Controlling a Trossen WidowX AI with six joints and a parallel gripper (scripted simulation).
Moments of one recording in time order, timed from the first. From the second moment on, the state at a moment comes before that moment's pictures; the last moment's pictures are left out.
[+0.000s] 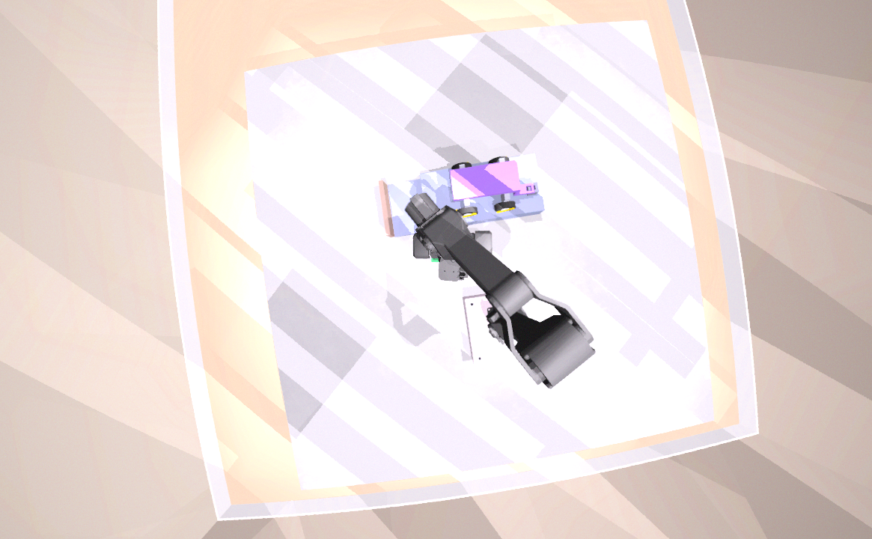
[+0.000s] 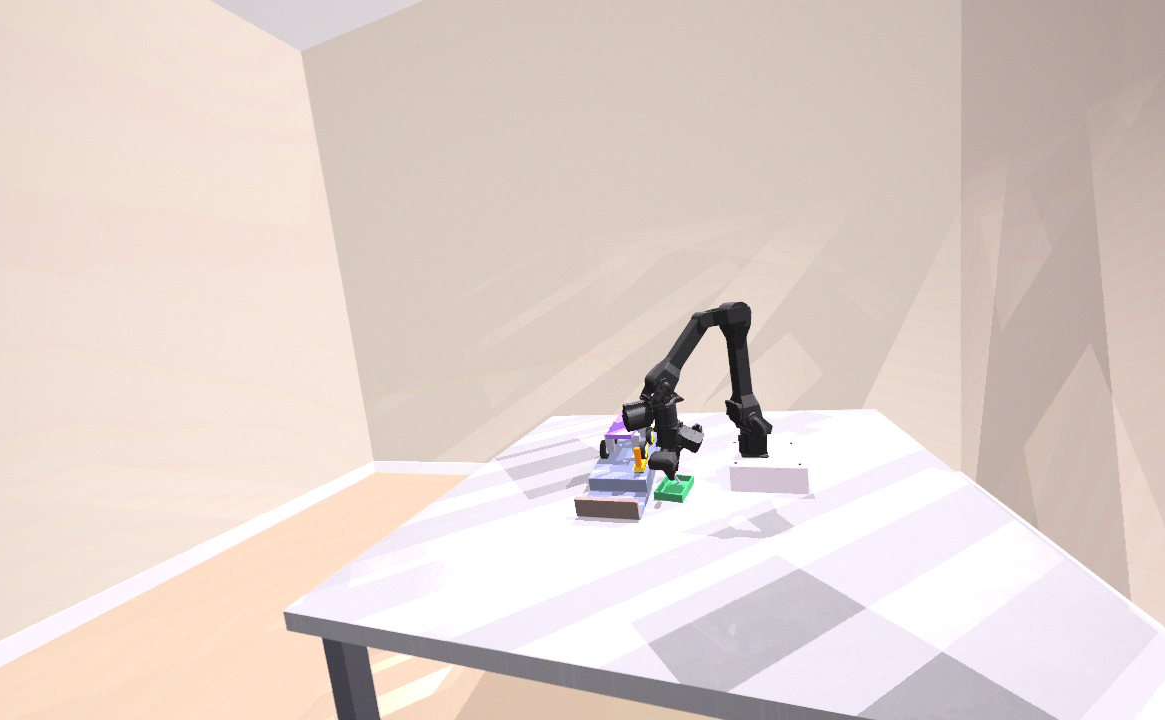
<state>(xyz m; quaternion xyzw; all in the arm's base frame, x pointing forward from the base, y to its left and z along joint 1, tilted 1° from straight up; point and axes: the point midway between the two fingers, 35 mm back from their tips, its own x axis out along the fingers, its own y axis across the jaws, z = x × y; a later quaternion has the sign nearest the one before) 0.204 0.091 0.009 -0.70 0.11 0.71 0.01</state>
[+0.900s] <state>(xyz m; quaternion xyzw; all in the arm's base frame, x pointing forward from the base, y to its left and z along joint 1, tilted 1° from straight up) 0.207 0.101 0.000 -0.70 0.11 0.71 0.01</state>
